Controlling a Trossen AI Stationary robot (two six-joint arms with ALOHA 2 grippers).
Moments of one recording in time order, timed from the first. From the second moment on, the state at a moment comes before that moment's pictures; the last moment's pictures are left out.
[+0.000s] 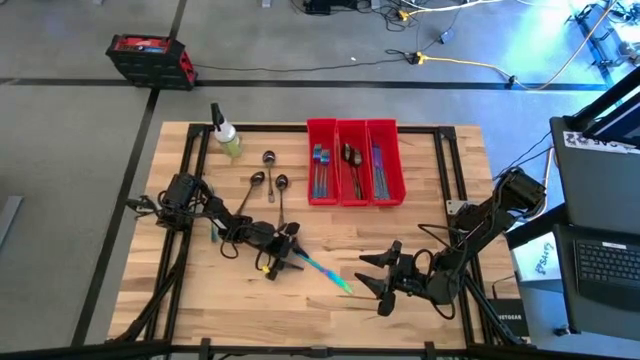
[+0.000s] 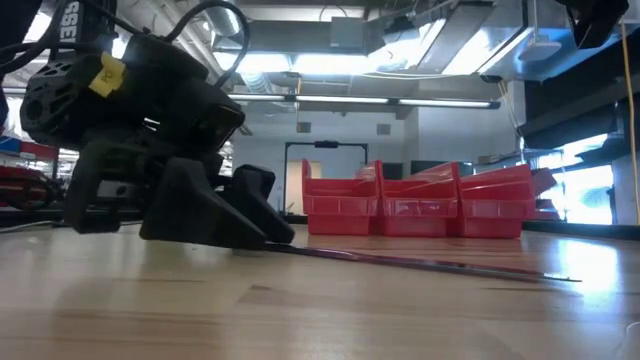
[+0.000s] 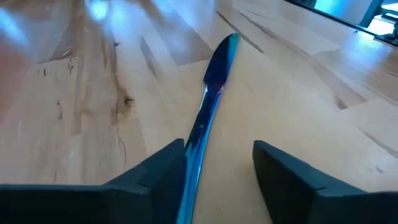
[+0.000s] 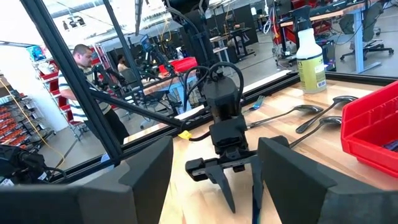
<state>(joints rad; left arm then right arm) -0.22 2.02 0.49 1.16 0.11 0.09 0.86 1.61 0.66 0.92 1.11 0.39</state>
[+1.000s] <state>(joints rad) -0.15 2.01 0.49 1.12 0.12 0.08 0.76 1.65 0.74 0.60 0.86 0.50</state>
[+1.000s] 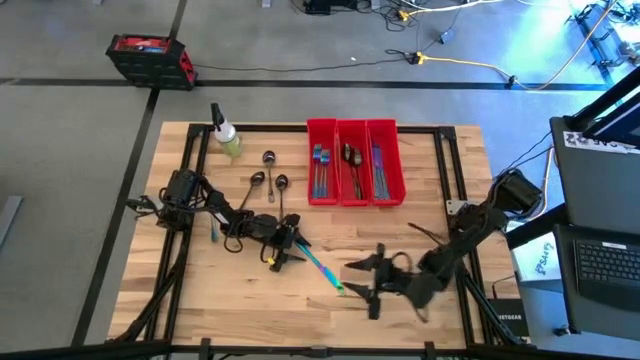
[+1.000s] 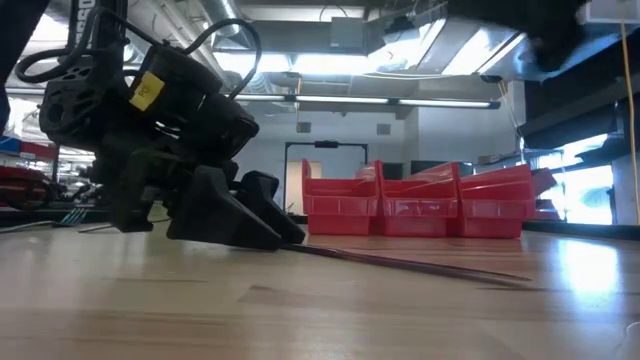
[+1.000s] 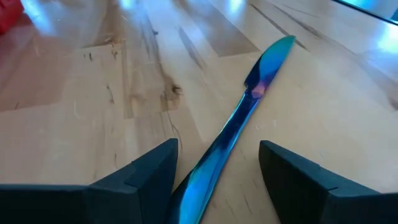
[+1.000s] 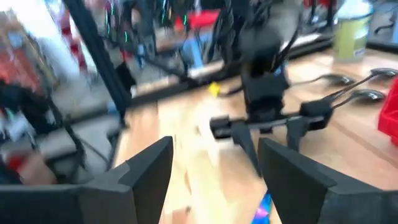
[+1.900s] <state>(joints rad) -0.15 2.01 0.49 1.10 0.12 0.05 0.61 1.98 0.86 0.39 0.43 0.69</state>
